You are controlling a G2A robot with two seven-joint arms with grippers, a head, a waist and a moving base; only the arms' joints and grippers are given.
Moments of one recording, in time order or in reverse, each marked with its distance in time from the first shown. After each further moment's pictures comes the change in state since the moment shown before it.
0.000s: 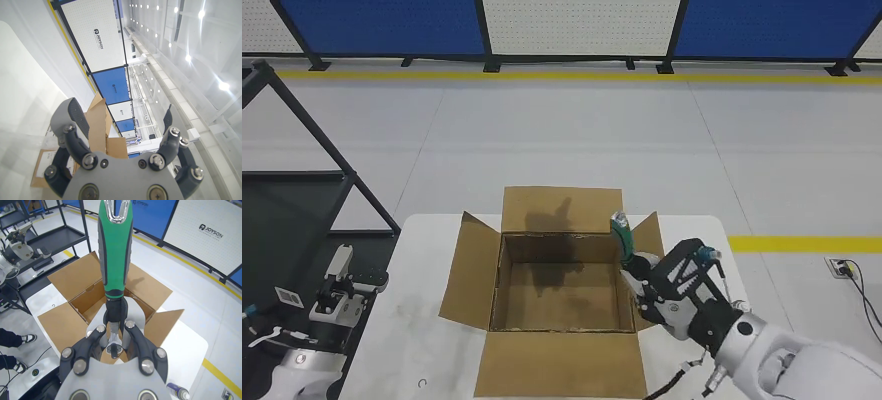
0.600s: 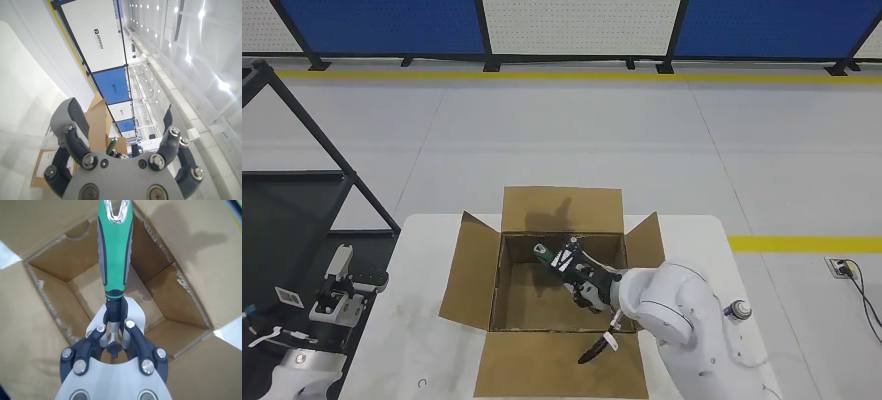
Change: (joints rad) left arm 0.000 0.000 0.000 0.000 0.000 0.000 0.000; right arm 0.318 -0.053 -0.332 0.615 -0.104 -0.177 0.056
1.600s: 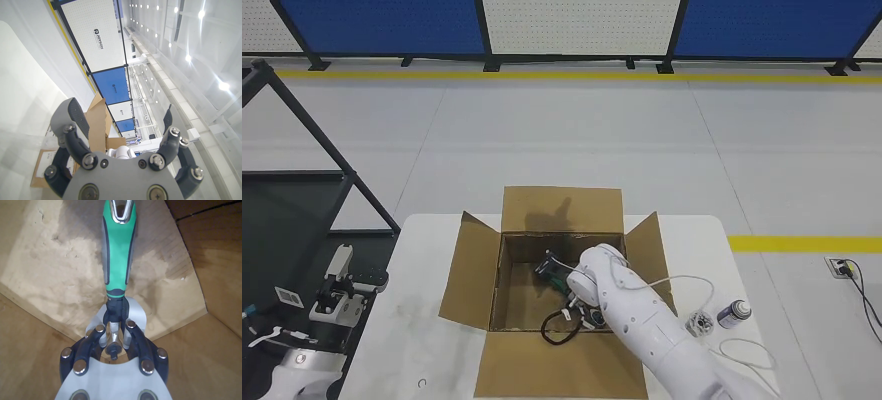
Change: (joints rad) left arm 0.000 0.000 0.000 0.000 0.000 0.000 0.000; right arm 0.538 -0.250 -0.504 1.213 0.052 0.230 -0.117
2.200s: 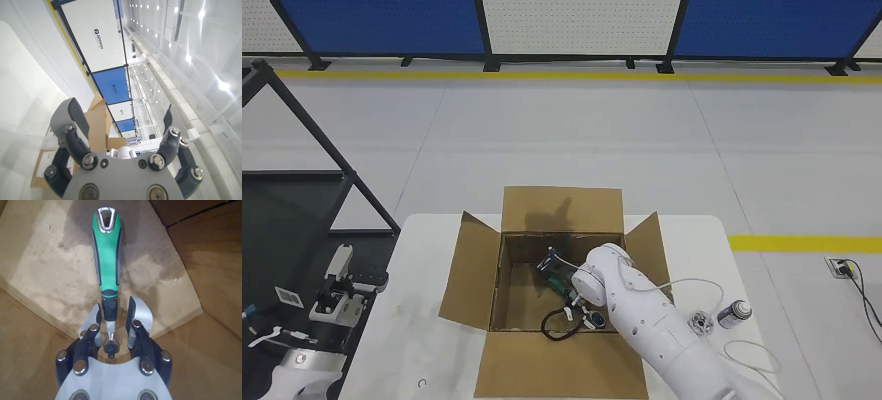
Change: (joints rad) left arm 0.000 0.000 0.000 0.000 0.000 0.000 0.000; right arm -0.036 0.048 0.033 -0.105 0.005 0.009 0.014
